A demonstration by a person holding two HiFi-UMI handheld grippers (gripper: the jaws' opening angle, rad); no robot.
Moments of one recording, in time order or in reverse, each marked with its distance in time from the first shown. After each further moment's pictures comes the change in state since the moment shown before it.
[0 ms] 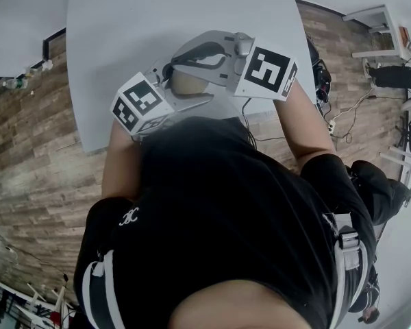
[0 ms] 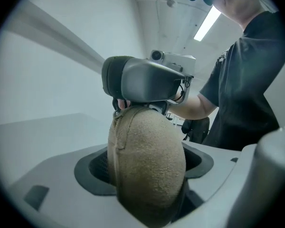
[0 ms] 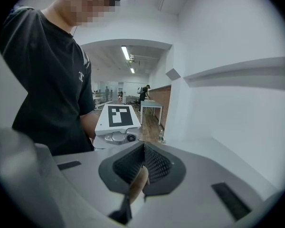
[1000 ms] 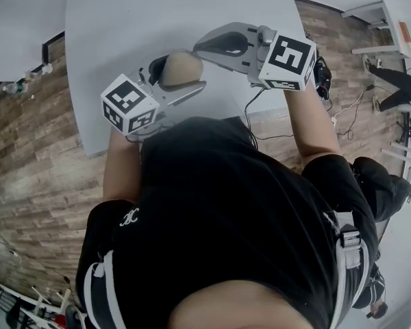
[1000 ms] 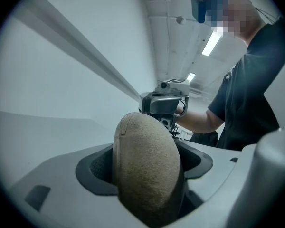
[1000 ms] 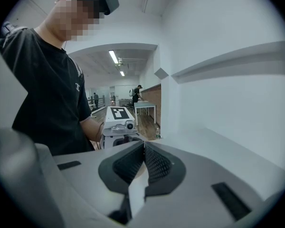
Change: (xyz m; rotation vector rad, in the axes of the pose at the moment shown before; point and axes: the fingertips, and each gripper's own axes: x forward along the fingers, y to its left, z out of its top) left arm -0.027 0.028 0.010 -0.095 -0.166 0.081; right arm -0.032 -0.025 -0.019 0.126 -0.001 -0.051
